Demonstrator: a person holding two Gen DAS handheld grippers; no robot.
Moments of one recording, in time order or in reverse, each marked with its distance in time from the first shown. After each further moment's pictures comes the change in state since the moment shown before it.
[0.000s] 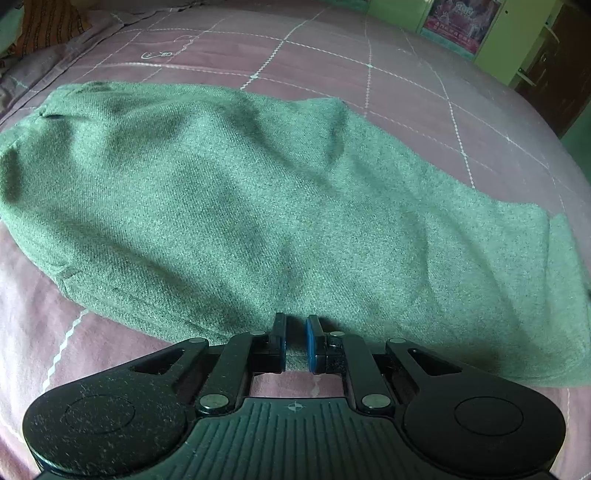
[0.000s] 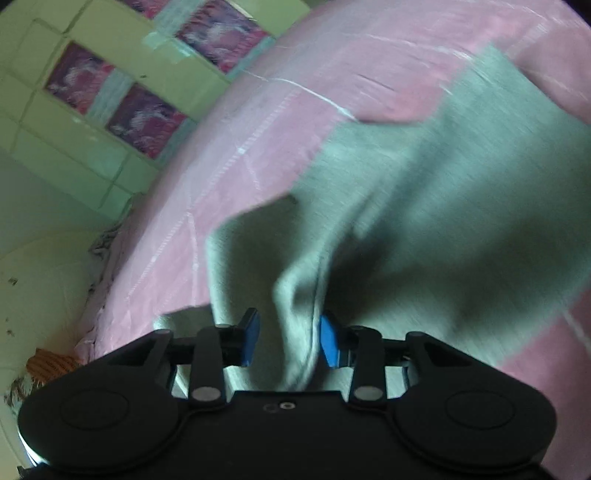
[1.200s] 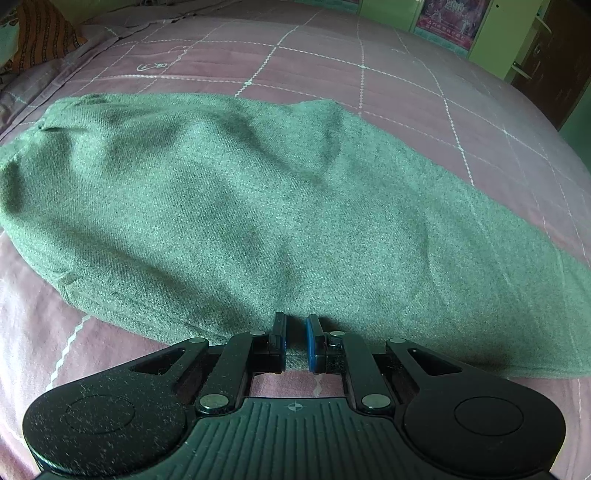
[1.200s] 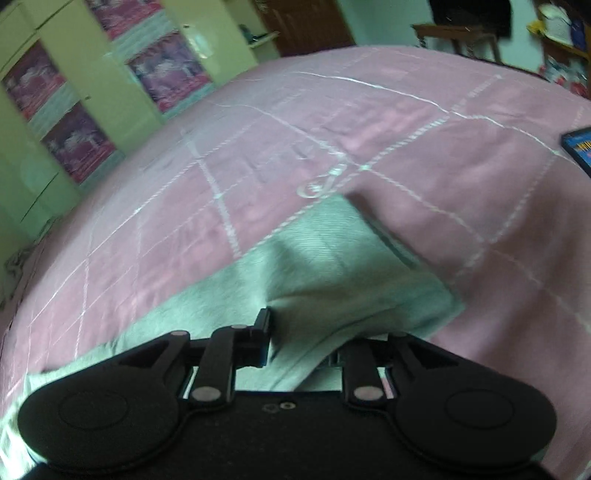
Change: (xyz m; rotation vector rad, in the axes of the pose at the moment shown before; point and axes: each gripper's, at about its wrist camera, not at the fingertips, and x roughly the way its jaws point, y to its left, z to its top) left arm 0.001 -0.003 -0.003 0.043 -0.024 0.020; right arm -0.057 -0.069 0.023 -0.068 -0.160 -0.332
